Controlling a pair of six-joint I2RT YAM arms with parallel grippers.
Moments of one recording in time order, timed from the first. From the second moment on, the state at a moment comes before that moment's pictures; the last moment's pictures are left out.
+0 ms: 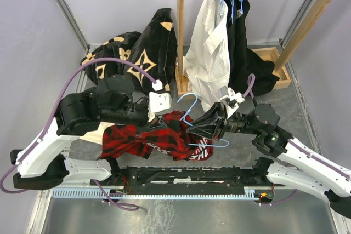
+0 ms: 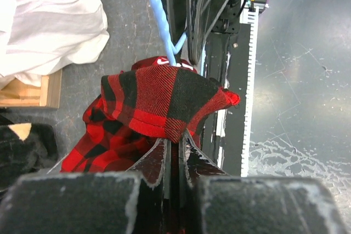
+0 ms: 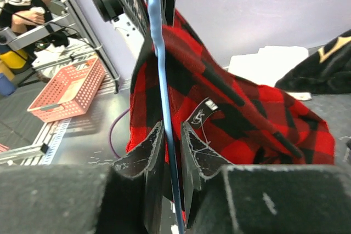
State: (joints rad) left arm -1.10 1.13 1.76 -1.19 0.30 0.22; right arm 0.93 0.77 0.73 0.24 -0.59 0.40
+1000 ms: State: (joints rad) left arm -1.10 0.86 1.47 -1.04 0.04 0.12; right arm 0.93 0.60 1.03 -0.75 0.26 0.55
